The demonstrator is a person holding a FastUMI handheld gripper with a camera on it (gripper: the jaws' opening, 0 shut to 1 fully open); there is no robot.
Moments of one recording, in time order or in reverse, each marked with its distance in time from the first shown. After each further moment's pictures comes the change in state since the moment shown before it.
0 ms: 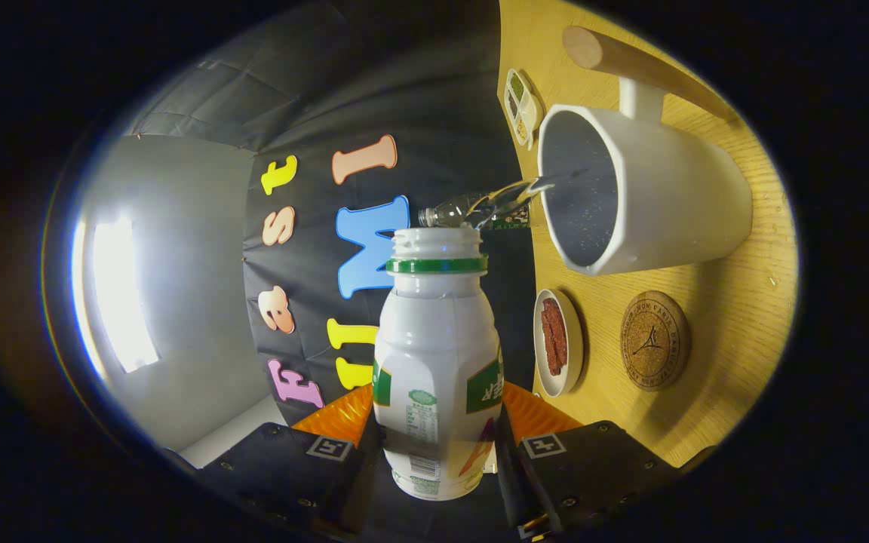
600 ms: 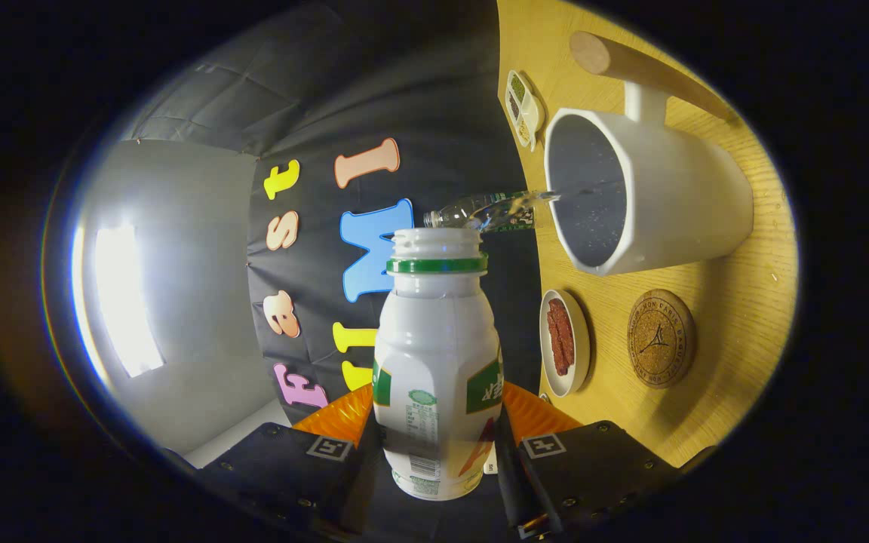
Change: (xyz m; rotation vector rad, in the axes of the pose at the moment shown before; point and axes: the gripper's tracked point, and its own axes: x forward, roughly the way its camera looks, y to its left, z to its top) arm 0.002 0.003 0.001 0.013 -0.010 0.018
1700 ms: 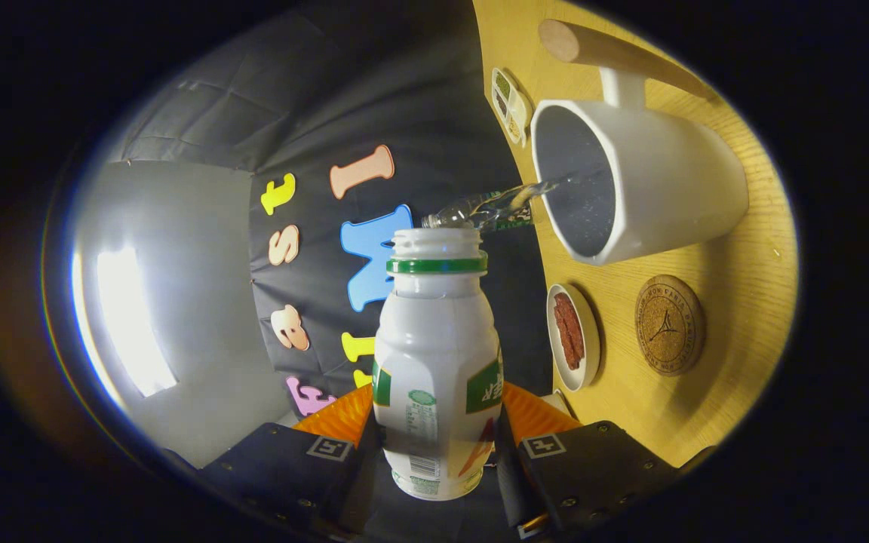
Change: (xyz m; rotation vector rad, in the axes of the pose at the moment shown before) arm -0.001 0.004 0.002 0.076 -0.016 0.018
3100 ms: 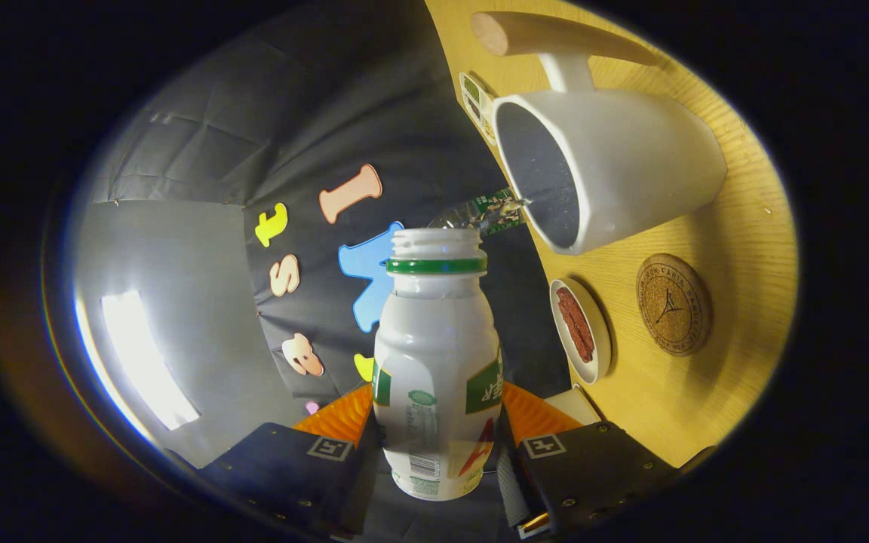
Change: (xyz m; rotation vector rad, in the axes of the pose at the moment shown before) arm 0.000 0.008 0.006 0.146 -0.056 0.016
